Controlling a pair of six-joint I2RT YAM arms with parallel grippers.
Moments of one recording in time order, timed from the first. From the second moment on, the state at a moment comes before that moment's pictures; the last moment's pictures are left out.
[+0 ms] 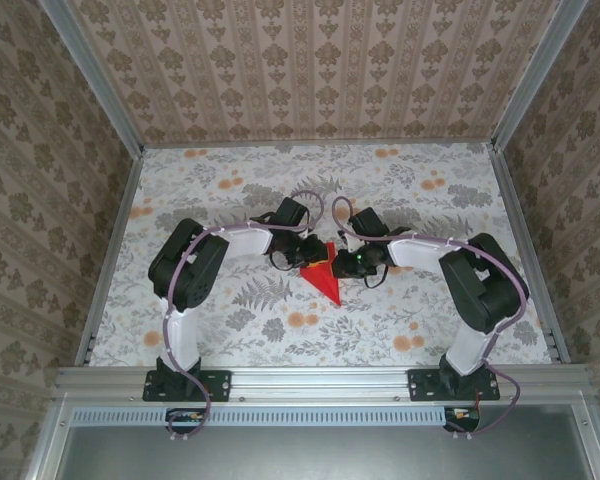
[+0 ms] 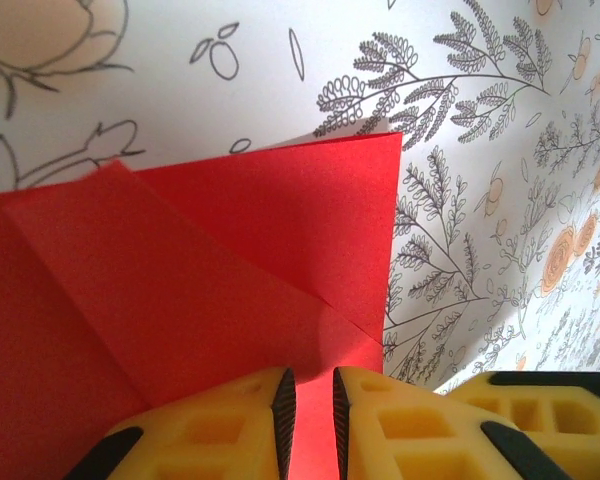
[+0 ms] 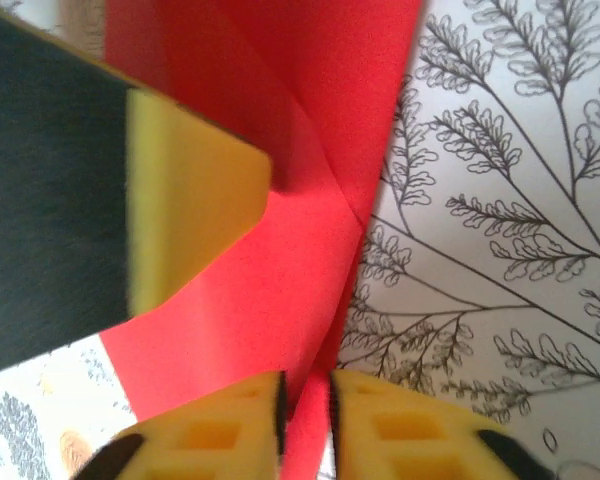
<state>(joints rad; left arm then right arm) -0.67 1.99 1.17 -0.22 0.52 -0.78 0.49 1.73 0.94 -0.33 -0.39 0.42</state>
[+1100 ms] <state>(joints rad) -0.67 1.99 1.16 -0.21 0.52 -0.78 0.57 1.72 0.88 -0.30 -0.58 0.51</state>
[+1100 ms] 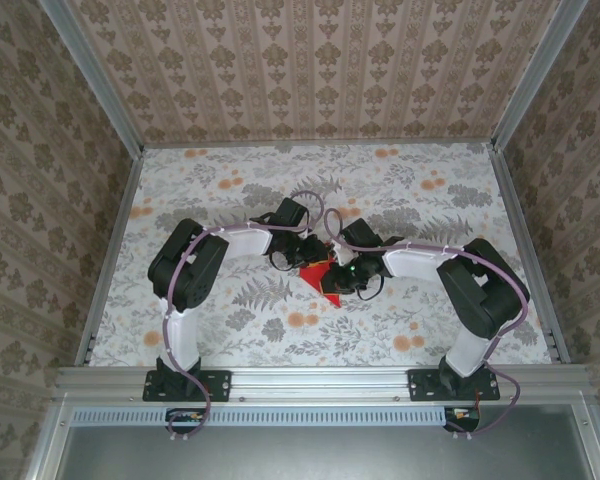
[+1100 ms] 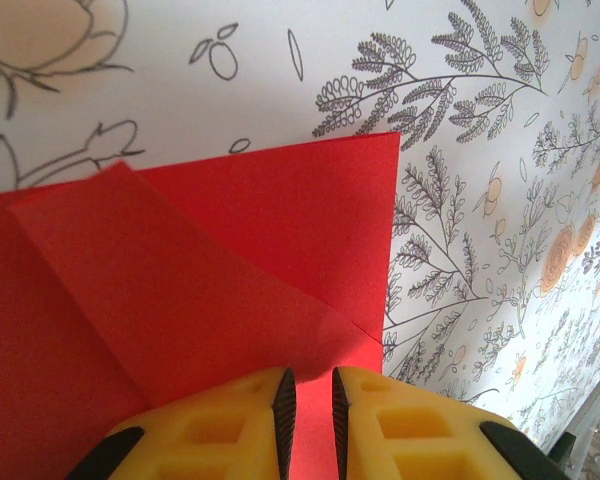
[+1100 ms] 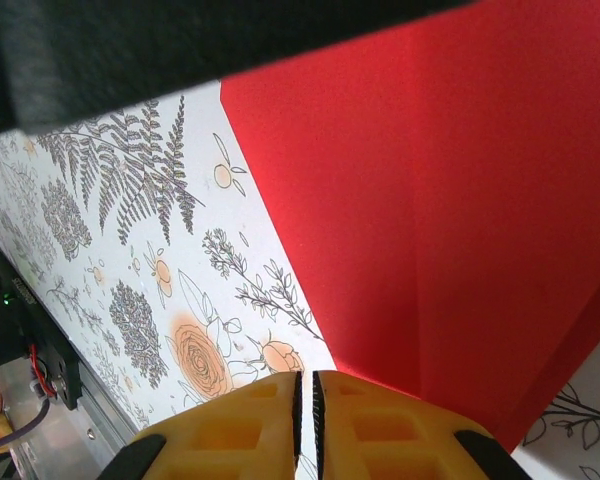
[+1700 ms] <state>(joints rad) -0.67 1.99 1.16 -0.21 0.52 -0.78 0.57 1.73 0.85 -0.30 -0.58 0.51</state>
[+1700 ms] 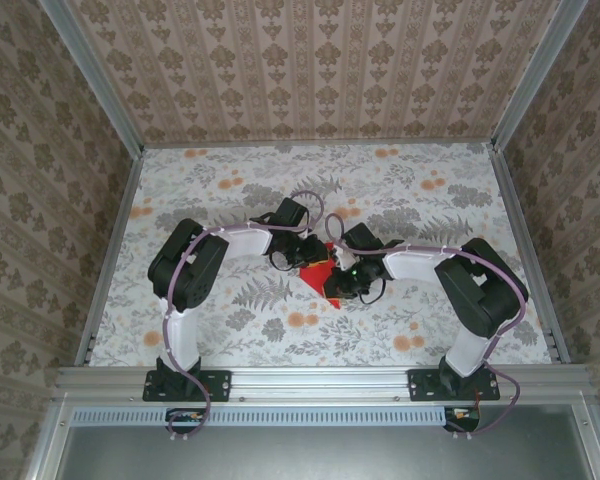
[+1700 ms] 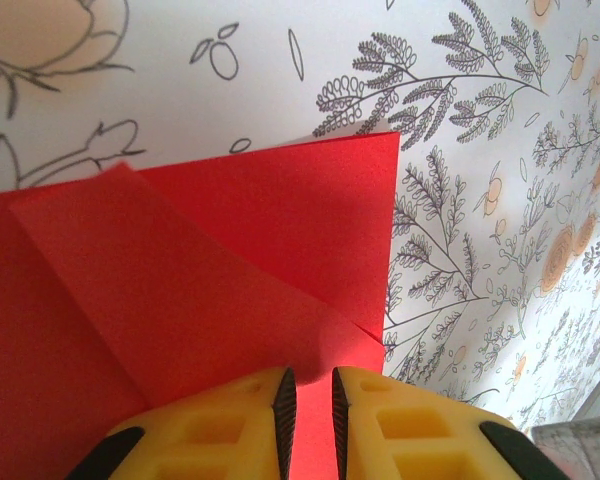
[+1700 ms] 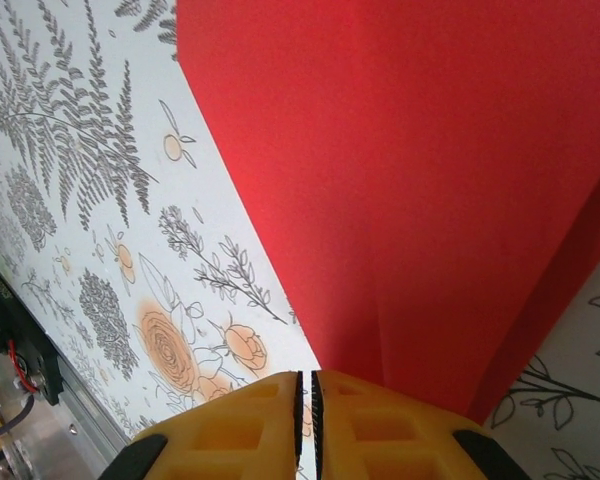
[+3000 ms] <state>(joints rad) -0.68 1.99 1.16 -0.22 0.53 -0.78 0.58 1.64 0.71 -0.28 -0.58 0.51</state>
